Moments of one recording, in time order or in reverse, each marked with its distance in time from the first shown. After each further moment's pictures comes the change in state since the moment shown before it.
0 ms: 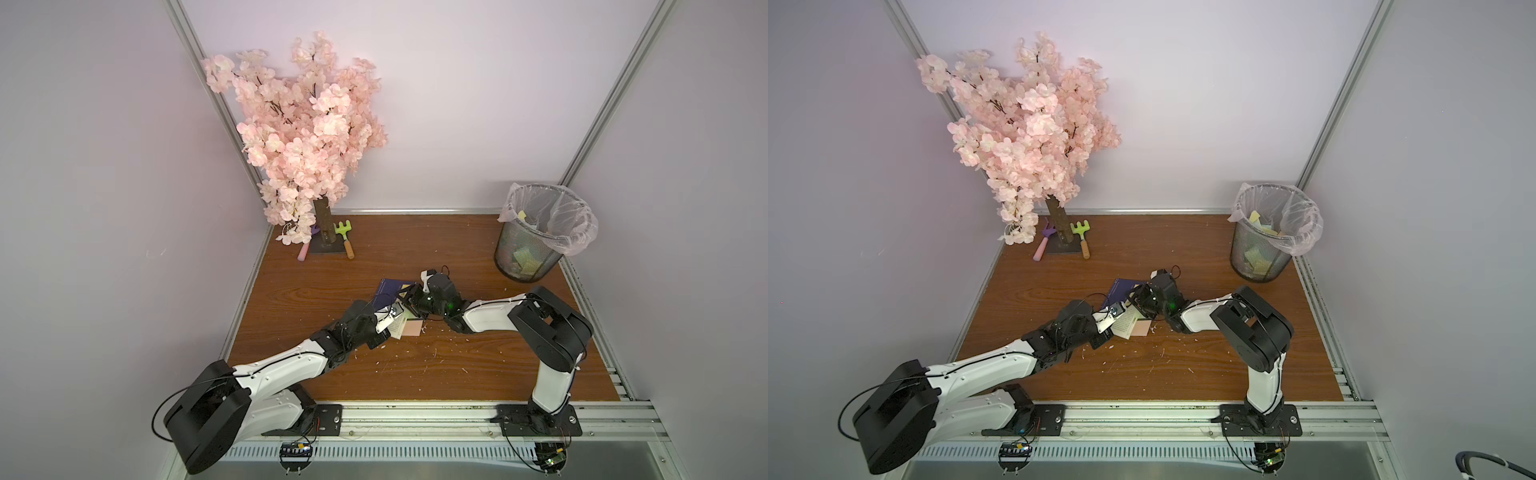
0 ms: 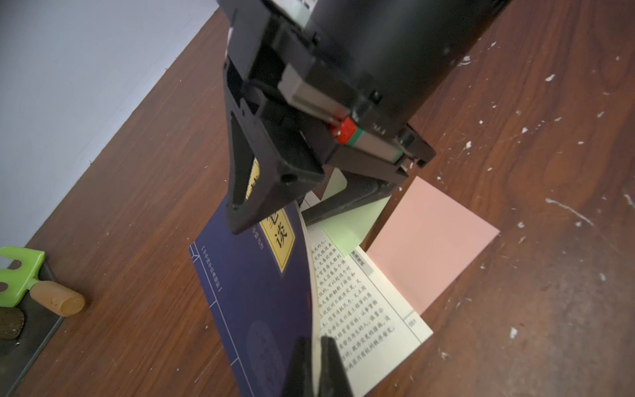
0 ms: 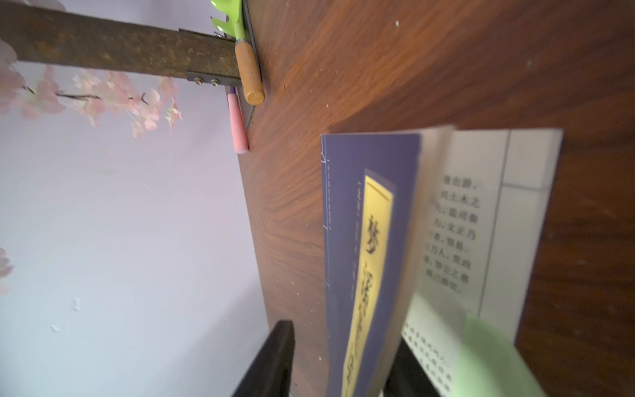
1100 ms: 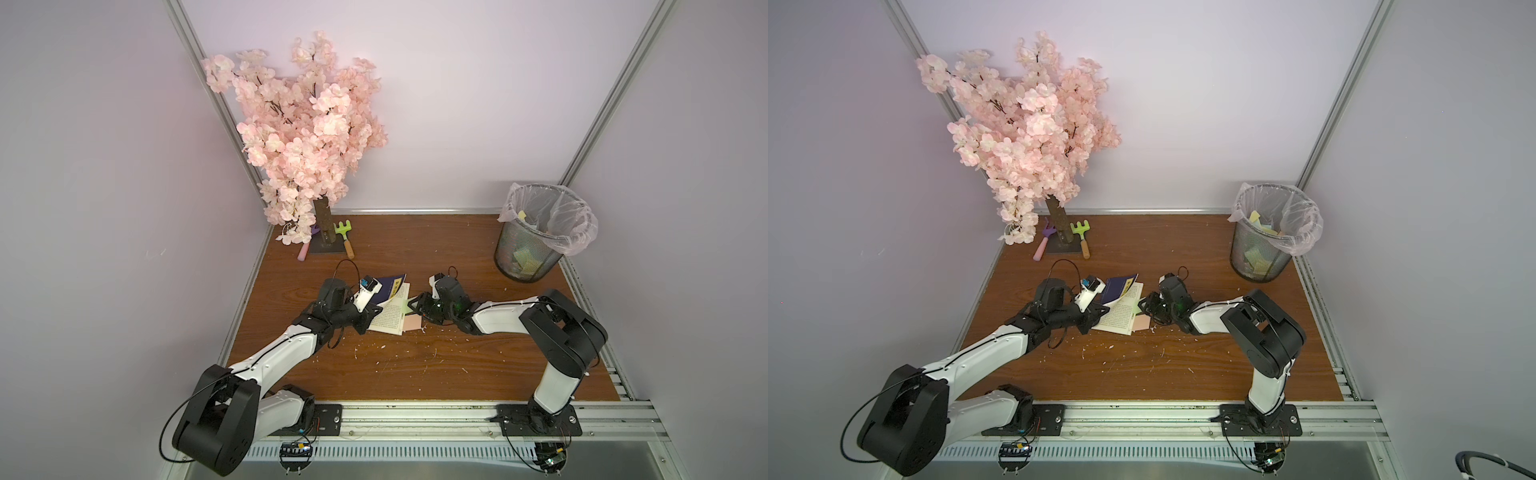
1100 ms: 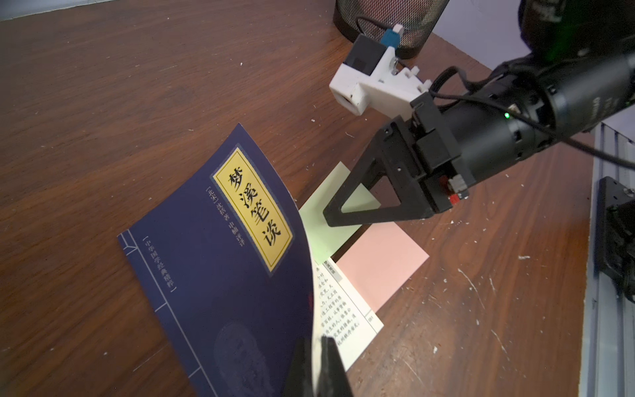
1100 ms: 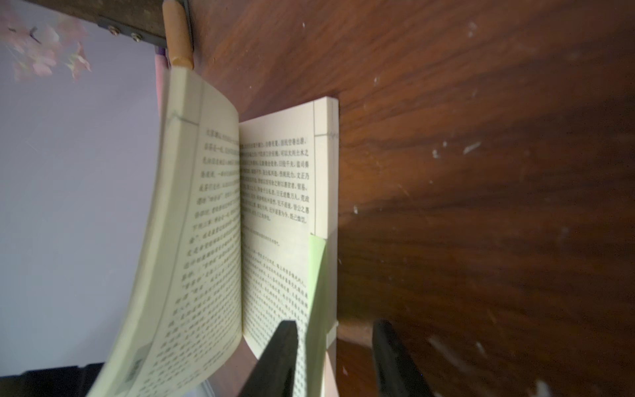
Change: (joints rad) left arm 0.384 0.026 0.079 -0.090 0.551 -0.235; right arm -0.047 -0.055 -0.068 -0.163 -0.005 -0.239
